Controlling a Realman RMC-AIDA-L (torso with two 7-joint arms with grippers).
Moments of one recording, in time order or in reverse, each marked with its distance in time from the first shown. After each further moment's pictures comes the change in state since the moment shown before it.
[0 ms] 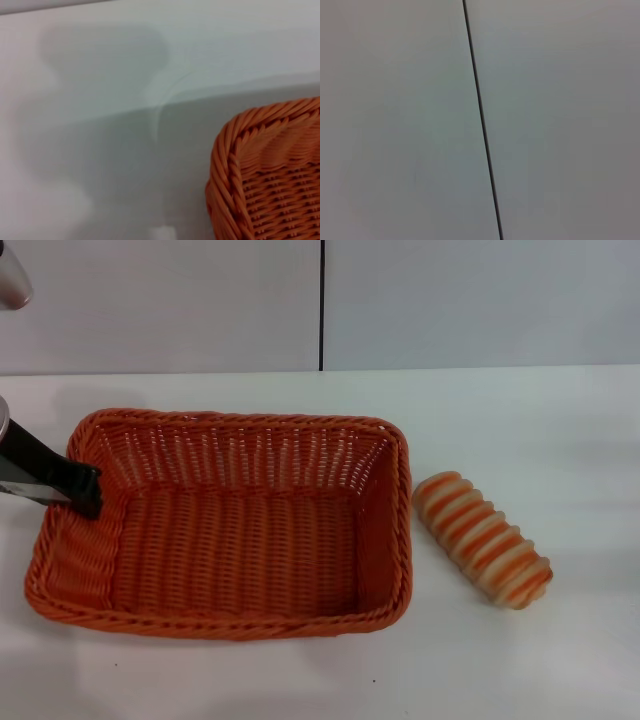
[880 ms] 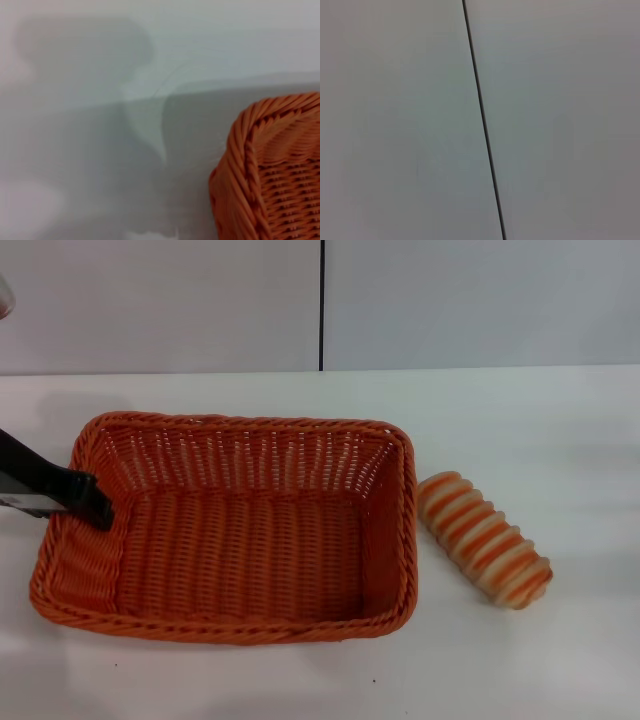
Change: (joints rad) left arm 0.021 0.018 -0.041 -0.037 -0.058 -0.003 0.020; right arm -0.004 0.010 0.000 0.003 0.000 0.001 0.002
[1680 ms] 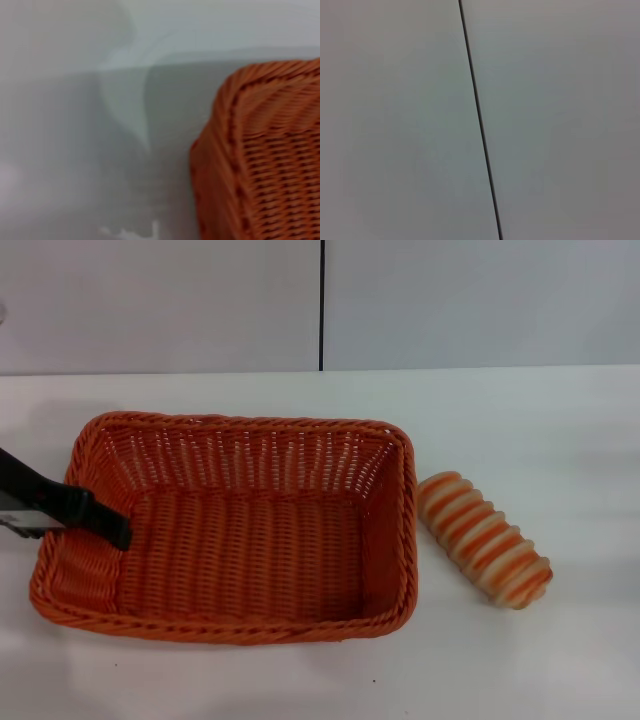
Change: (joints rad) left arm -0.016 0.001 -0.088 -0.031 -0.001 0.076 0.047; right arm -0.016 0.007 -0.002 -0.003 0.000 -0.006 0.000
